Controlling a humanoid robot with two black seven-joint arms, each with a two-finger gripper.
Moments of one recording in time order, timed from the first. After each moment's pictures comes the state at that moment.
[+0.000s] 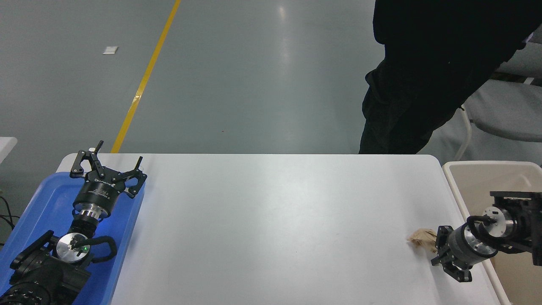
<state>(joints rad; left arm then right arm) -0.53 0.23 -1.14 -0.31 -0.10 -0.79 -0.16 1.04 -0.54 -0.73 0.81 0.73 0.13 -0.52</state>
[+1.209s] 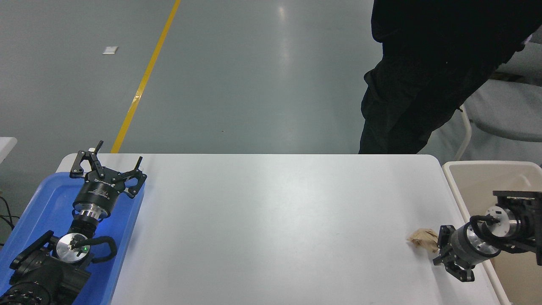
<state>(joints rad) -0.53 0.23 -1.14 -0.31 -0.10 -0.79 -0.16 1.05 -0.56 -0.72 0.82 0.71 0.14 -0.52</state>
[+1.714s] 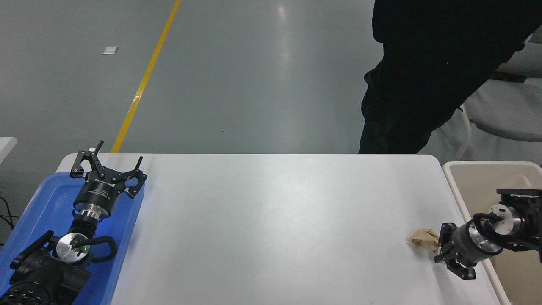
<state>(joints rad) -0.53 0.23 -1.13 -0.31 -0.10 -0.79 -0.16 1.05 -0.57 -0.73 0.82 0.71 0.15 -0.52</state>
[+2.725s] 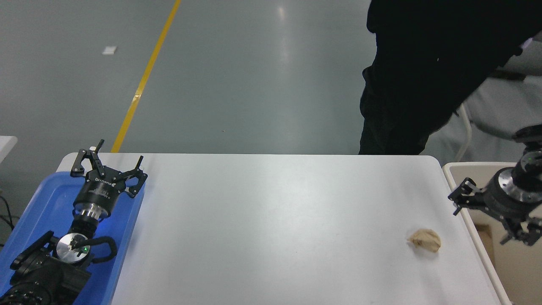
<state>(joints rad) -0.53 0.23 -1.13 -0.31 -0.10 -0.79 -0.16 1.94 -0.54 -1.32 1.38 0.34 0.50 -0.51</state>
